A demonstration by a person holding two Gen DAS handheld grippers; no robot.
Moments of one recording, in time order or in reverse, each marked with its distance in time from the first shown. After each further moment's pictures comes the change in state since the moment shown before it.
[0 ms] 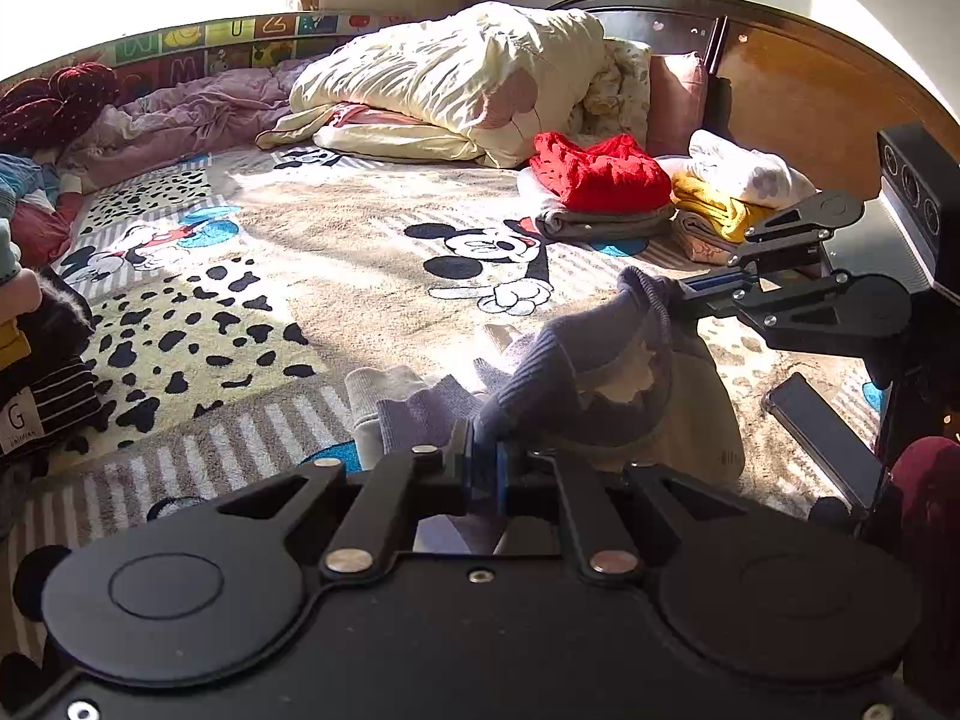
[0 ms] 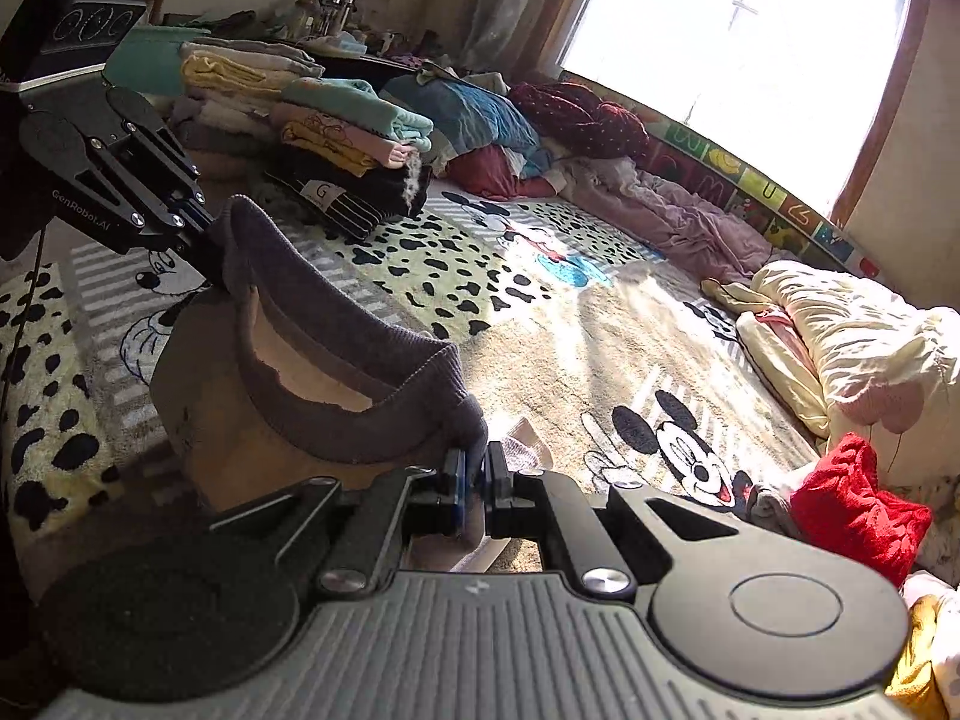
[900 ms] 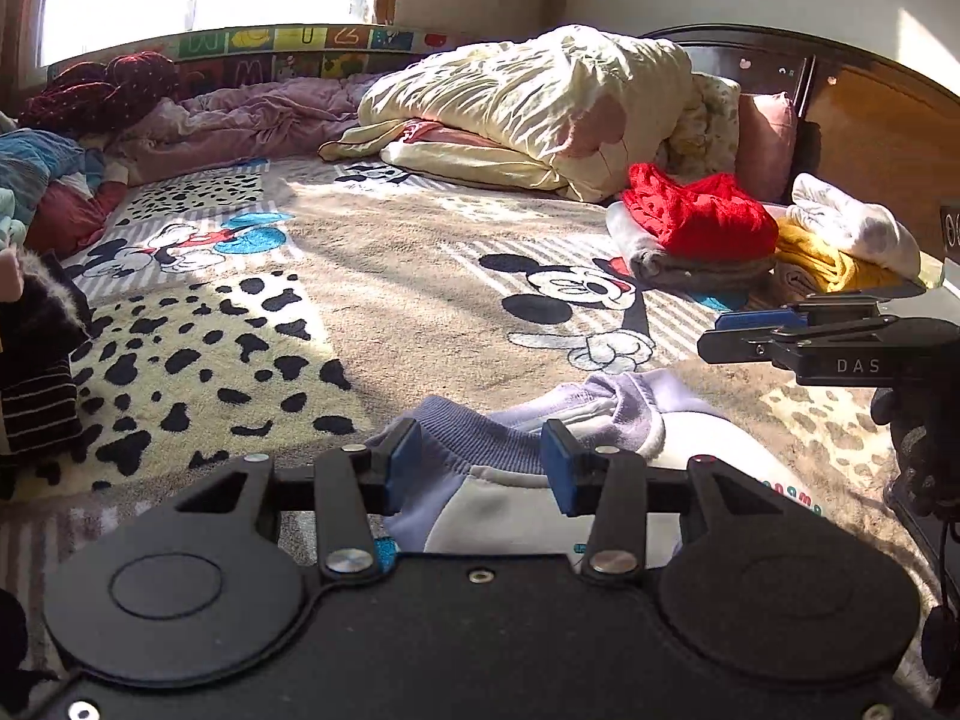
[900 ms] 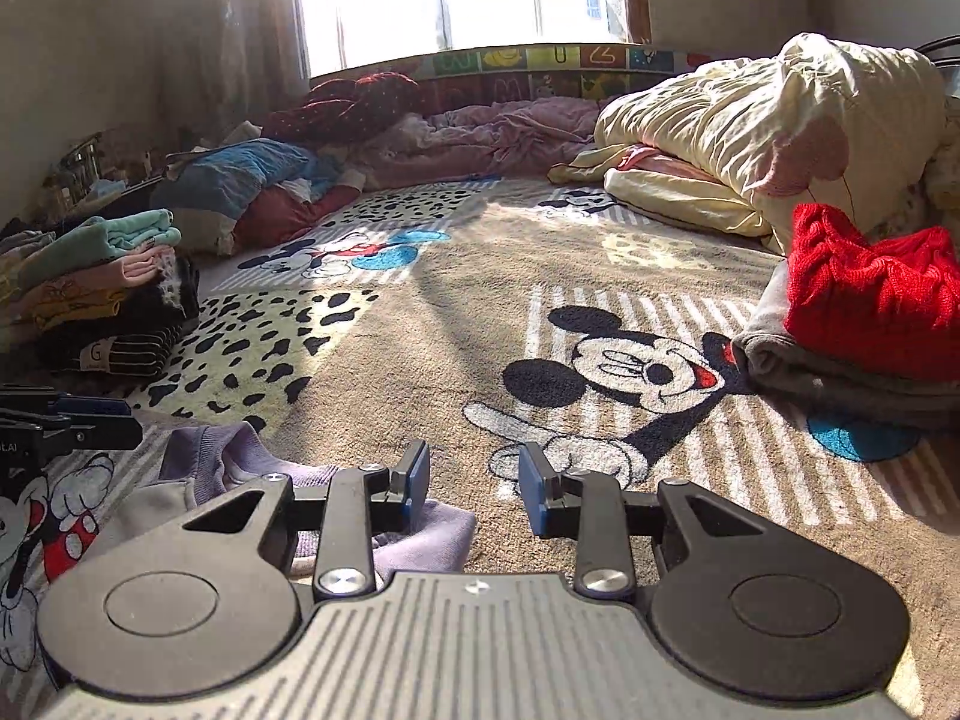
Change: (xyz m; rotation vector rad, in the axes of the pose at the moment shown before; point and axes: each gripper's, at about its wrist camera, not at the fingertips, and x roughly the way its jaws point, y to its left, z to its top) left arm 0.080 0.014 0.001 -0.017 -0.082 0.111; right arm 0.090 -0.077 -0.029 0.522 -0.070 -0.104
